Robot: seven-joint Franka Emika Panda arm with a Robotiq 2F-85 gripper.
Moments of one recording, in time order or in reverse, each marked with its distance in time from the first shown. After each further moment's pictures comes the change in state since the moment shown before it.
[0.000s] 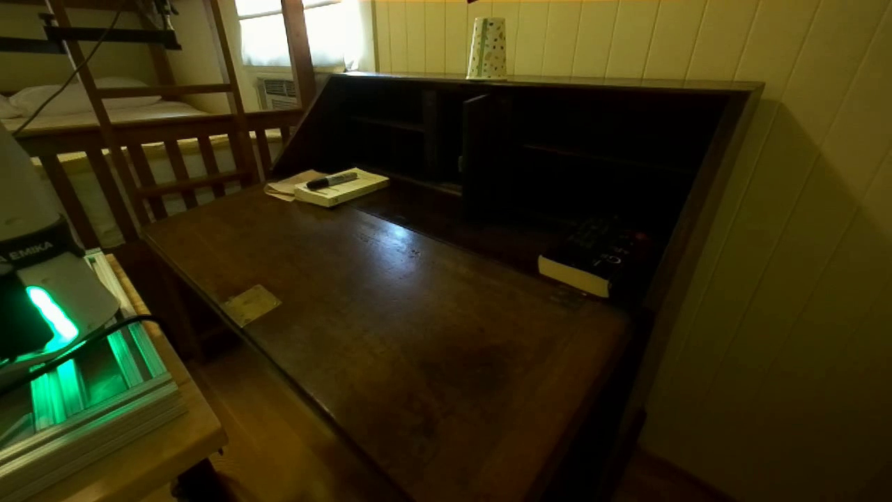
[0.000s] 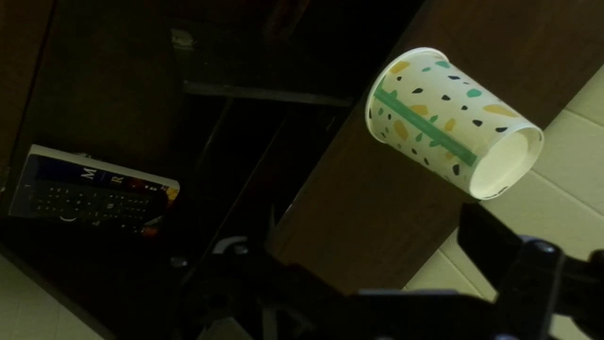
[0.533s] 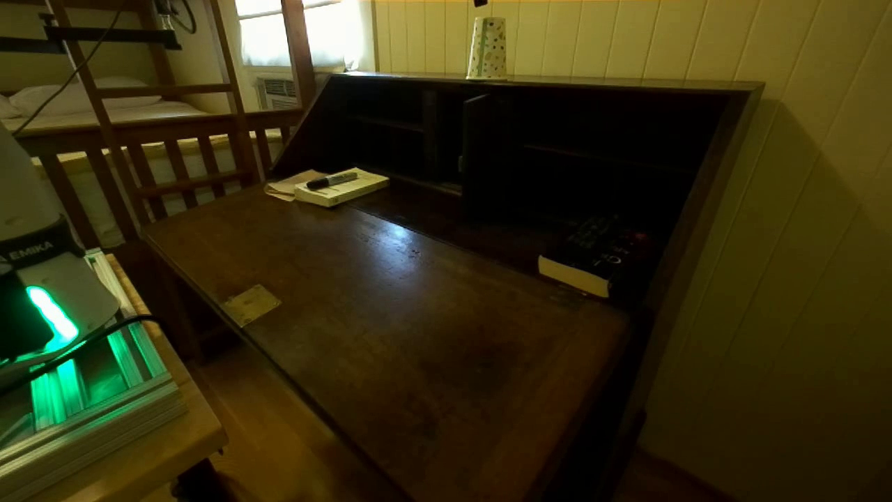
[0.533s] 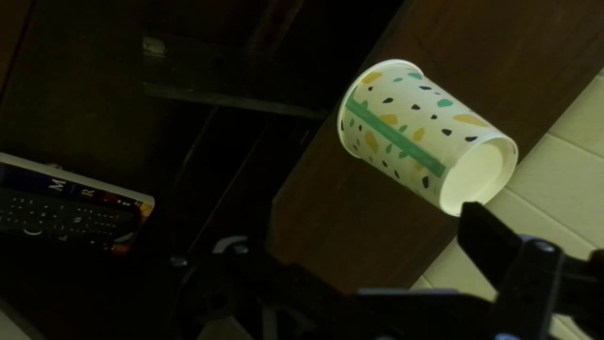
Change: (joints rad) arm 0.001 0.118 0.000 0.168 0.066 -0.117 -0.059
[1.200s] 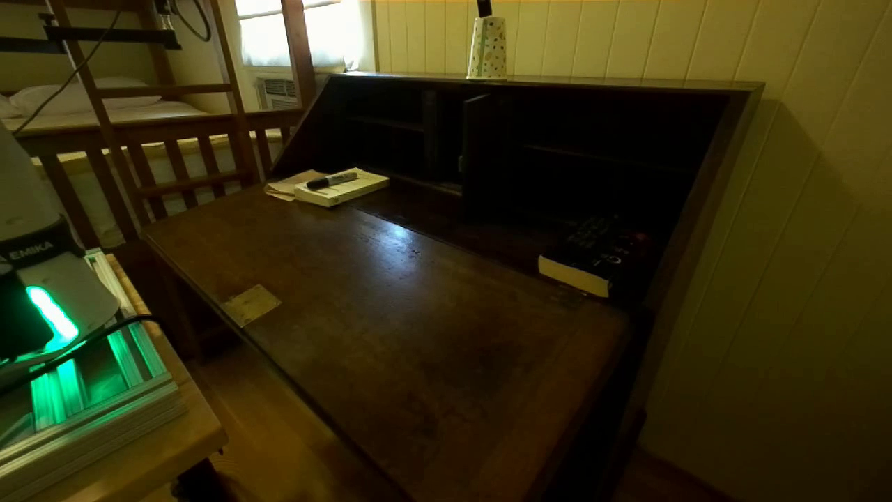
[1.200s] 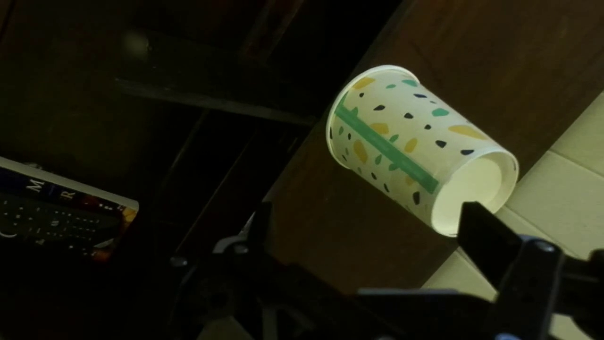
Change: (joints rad) arm 0.009 0.075 0.001 0.076 0.011 -0.029 -0.026
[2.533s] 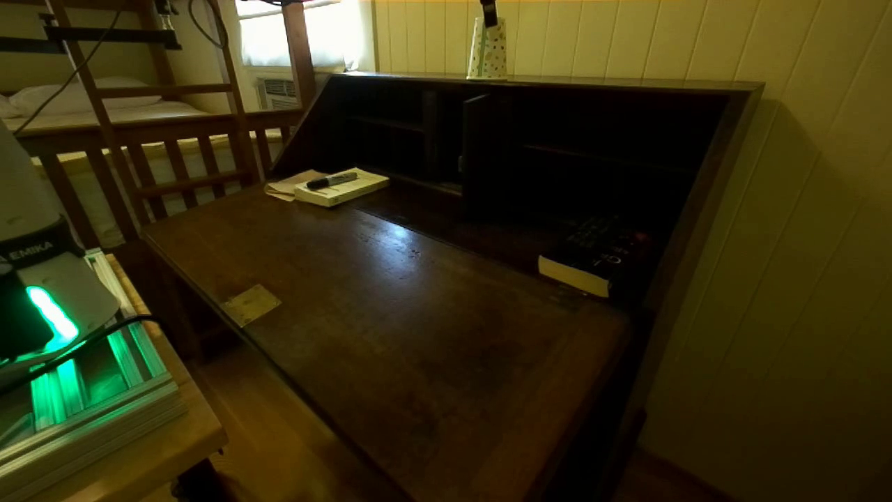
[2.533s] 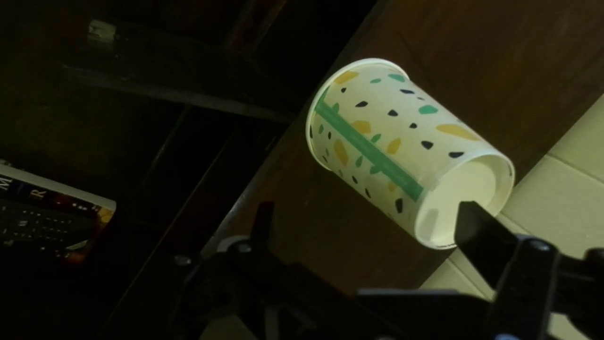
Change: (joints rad) arm 0.013 0.082 0.001 0.082 0.004 0.000 0.000
